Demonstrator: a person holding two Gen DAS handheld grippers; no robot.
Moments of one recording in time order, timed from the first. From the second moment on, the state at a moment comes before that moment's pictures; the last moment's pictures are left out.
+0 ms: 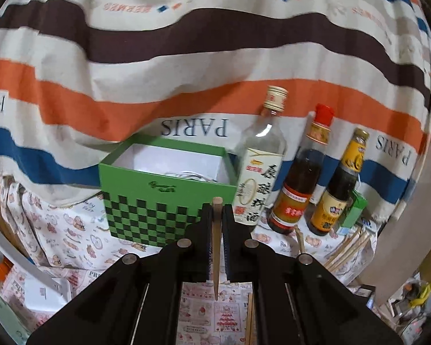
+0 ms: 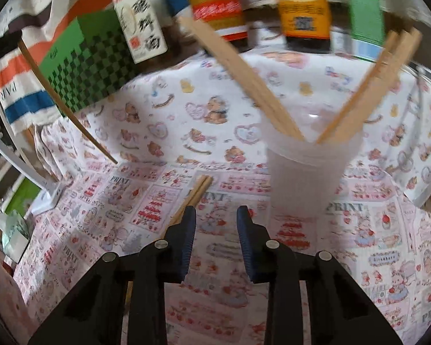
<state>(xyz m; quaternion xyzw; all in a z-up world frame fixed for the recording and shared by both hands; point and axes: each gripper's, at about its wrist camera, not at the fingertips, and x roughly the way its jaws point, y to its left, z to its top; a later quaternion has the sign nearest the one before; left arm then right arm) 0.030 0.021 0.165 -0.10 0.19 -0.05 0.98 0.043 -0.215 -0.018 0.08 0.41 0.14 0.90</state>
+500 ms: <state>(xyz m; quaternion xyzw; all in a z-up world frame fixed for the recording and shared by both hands) 0.033 0.062 0.164 -0.14 0.20 -0.03 0.97 0.133 -0.174 -0.055 0.16 0.54 0.04 0.83</state>
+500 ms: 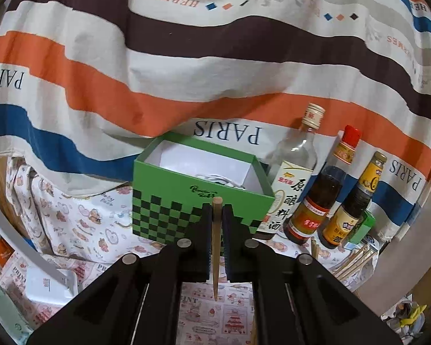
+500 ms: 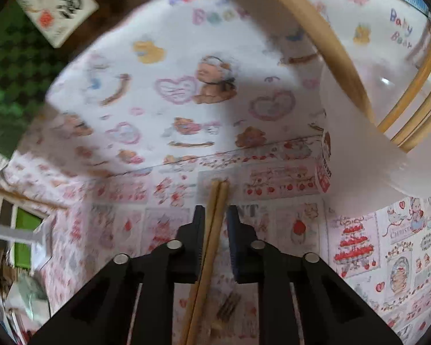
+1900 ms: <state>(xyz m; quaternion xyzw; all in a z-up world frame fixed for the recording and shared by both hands) 0.019 0.061 0.178 -0.13 0.18 -0.03 0.97 0.089 -0.153 0.029 0.15 0.36 0.10 0.92</state>
